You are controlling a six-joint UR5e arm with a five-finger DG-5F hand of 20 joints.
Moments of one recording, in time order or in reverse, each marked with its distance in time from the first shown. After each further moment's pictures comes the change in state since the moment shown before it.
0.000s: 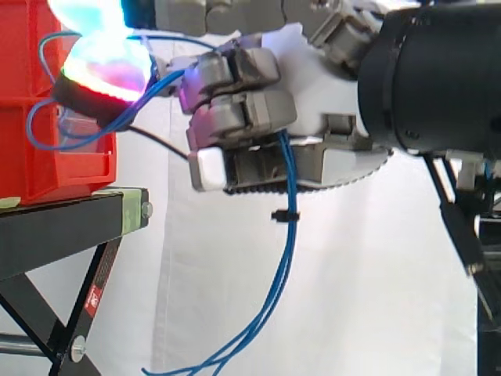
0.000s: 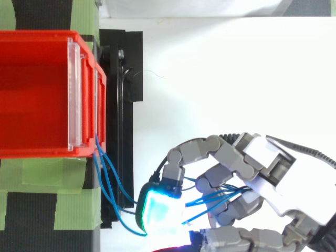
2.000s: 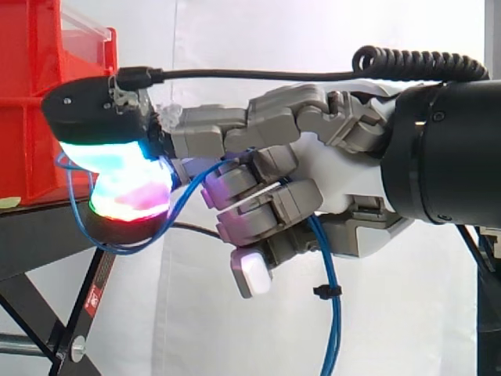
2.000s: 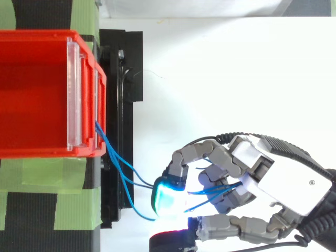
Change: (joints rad) arm -0.003 -0.028 0.000 -0.204 -0.014 0.004
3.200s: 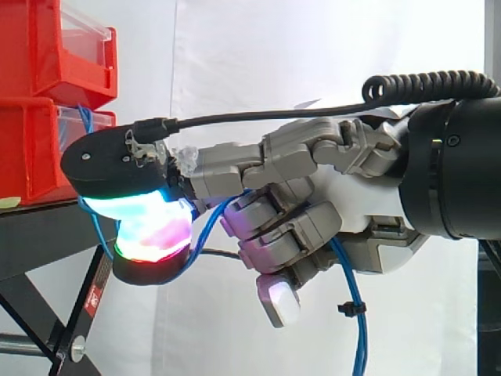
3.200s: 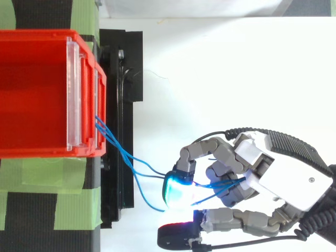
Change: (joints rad) arm 0.000 0.000 0.000 -0.098 -0.003 0.001
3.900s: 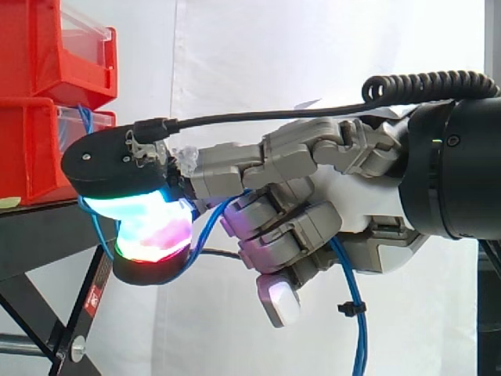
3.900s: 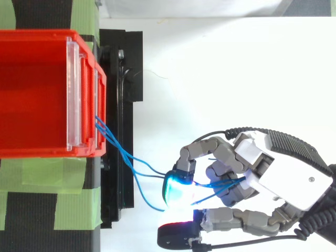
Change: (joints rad) arm 0.000 0.000 0.000 0.000 0.000 -0.001
